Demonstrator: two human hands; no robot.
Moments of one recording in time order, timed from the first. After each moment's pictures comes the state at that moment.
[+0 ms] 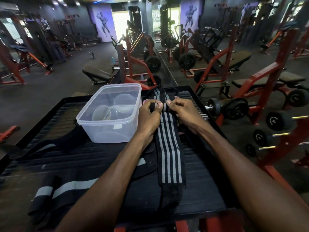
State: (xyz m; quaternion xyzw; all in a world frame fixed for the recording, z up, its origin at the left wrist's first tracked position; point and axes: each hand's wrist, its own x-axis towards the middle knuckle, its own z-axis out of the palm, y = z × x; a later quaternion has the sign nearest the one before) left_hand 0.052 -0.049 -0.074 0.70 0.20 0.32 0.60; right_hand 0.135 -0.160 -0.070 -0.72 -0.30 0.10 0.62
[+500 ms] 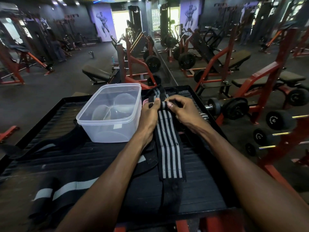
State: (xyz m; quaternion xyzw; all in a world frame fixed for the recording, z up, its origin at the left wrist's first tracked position) left_hand 0.051 -0.048 -0.071 0.65 0.20 0.24 0.70; right_hand 0.137 -0.161 -0.073 -0.71 -0.36 0.04 0.61
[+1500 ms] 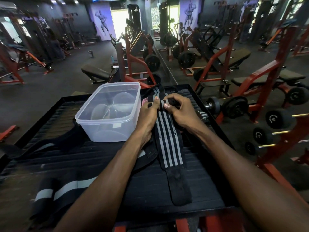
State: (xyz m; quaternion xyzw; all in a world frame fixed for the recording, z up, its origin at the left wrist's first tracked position) left_hand 0.048 -0.048 -0.069 0.66 0.19 0.23 0.70; right_hand 0.132 -0.156 -0.076 -0.72 -0.37 0.00 0.59
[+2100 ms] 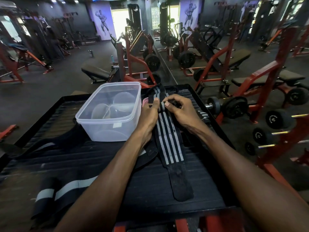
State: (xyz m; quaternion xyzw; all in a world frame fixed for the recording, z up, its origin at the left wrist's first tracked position) left_hand 0.052 -0.046 -0.072 0.67 0.20 0.22 0.68; right_hand 0.132 -0.158 -0.076 -0.71 -0.37 0.00 0.60
